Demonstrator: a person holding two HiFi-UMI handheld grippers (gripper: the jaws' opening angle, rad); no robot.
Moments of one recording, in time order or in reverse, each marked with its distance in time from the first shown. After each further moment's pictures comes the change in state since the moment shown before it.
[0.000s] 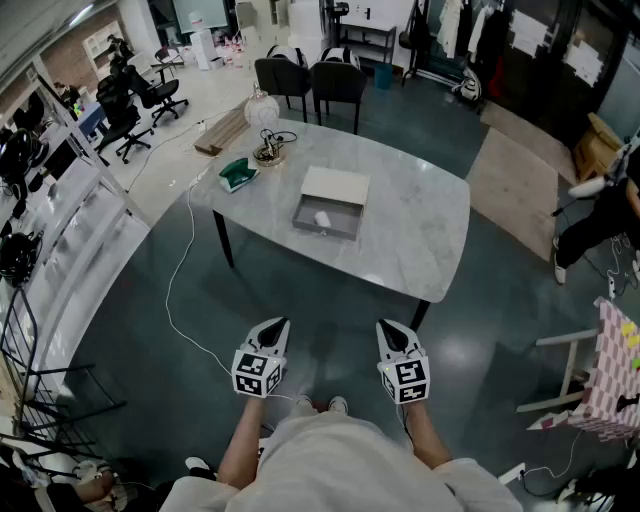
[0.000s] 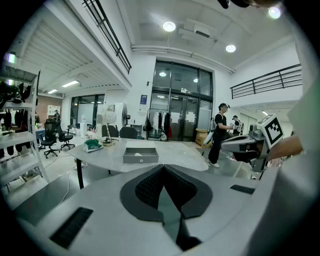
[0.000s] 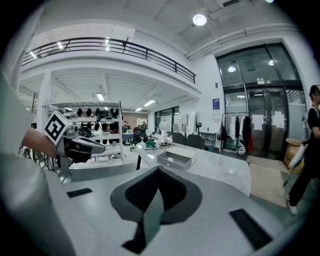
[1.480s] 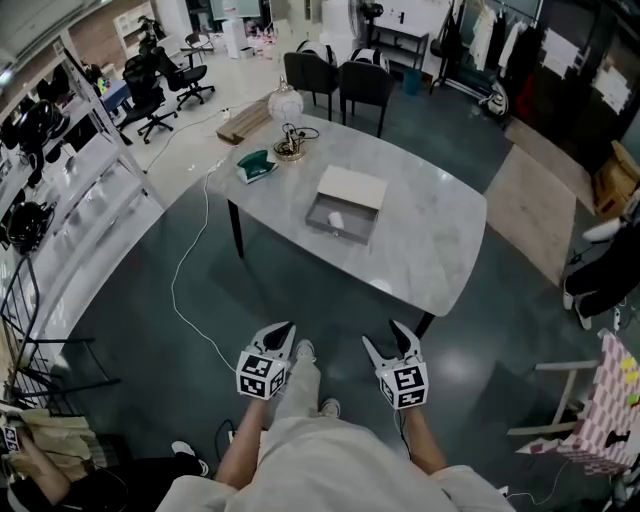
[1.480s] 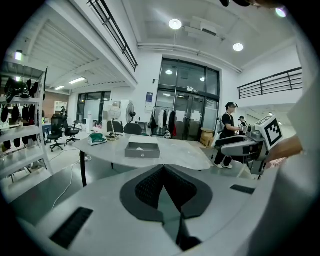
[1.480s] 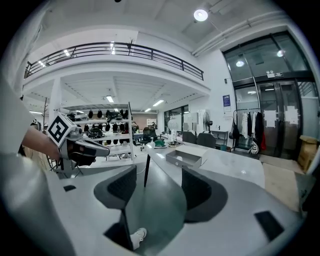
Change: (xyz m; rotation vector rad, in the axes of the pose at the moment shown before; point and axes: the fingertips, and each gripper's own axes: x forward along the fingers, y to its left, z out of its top) left arm 0.001 -0.015 -0.020 -0.053 0.024 0.051; right arm 0.011 0.005 -0.012 -0.012 0.002 0.130
